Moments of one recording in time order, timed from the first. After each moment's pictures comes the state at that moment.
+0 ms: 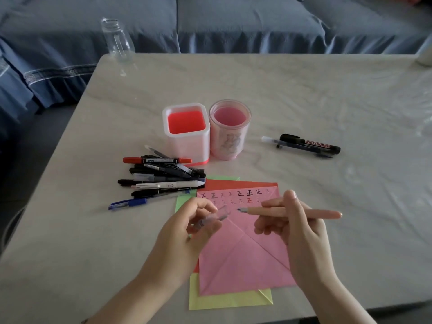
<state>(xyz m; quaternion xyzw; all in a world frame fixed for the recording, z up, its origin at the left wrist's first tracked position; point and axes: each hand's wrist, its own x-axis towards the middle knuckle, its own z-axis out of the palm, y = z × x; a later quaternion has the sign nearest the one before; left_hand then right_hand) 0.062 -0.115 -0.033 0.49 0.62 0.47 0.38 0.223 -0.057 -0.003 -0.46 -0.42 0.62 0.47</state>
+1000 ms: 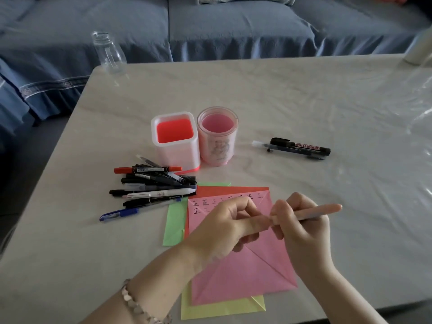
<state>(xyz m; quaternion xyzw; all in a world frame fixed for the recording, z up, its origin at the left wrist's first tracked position) 0.109 -0.068 0.009 0.44 0.51 0.37 0.64 0.245 -0.041 -0.014 -0.44 -0.52 0.53 0.50</state>
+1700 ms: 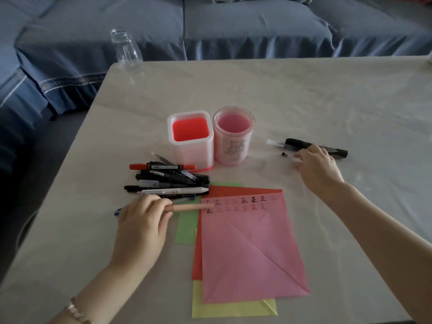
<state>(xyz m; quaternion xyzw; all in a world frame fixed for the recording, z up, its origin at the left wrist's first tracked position) -0.007 -0.117 -0.075 0.60 0.76 0.22 -0.06 0.268 0.118 -0.061 -0.60 -0.80 0.09 0.05</state>
